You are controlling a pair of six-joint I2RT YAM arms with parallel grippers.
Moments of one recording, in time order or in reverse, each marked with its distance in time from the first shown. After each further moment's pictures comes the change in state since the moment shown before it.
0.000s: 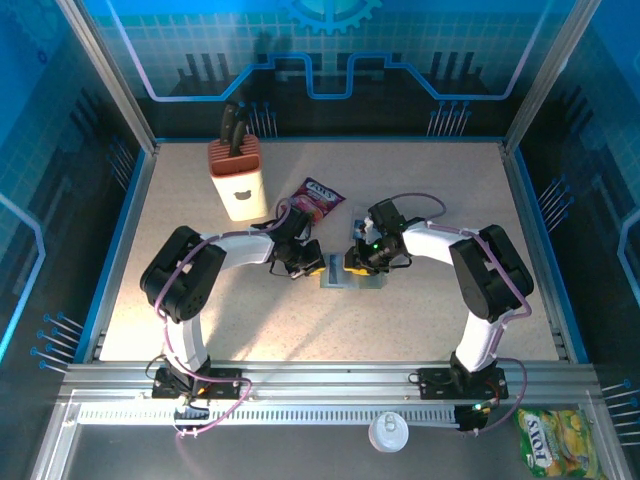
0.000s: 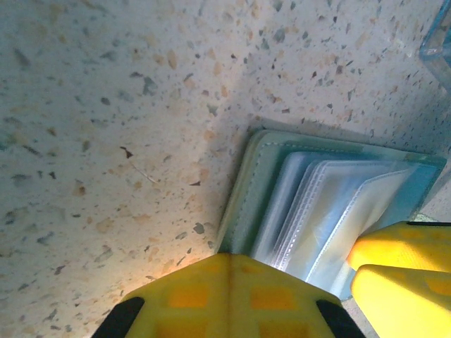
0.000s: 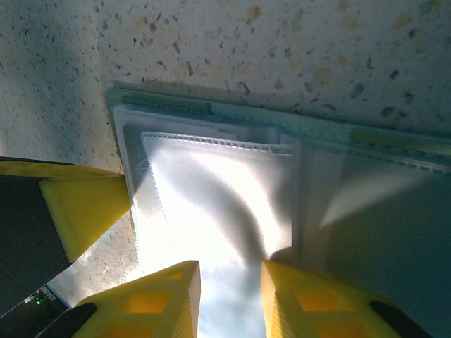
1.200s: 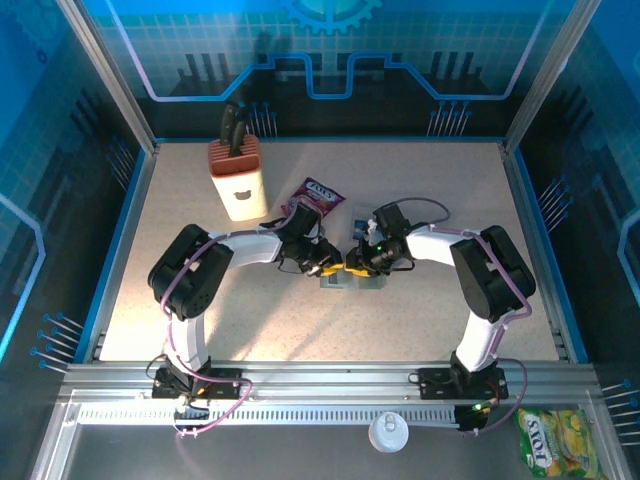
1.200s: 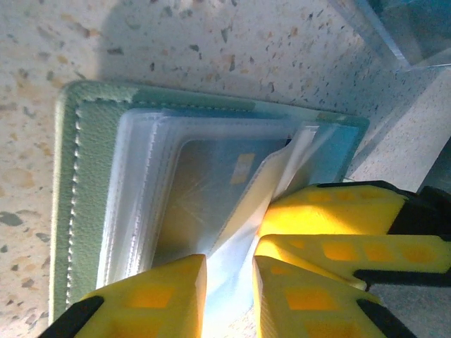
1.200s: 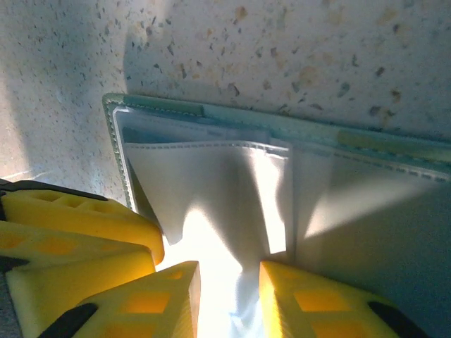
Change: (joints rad) left arm -0.043 0.040 0.051 0.072 0.136 -0.076; right arm -0.029 -0.005 -0.068 0.109 -0.064 0.032
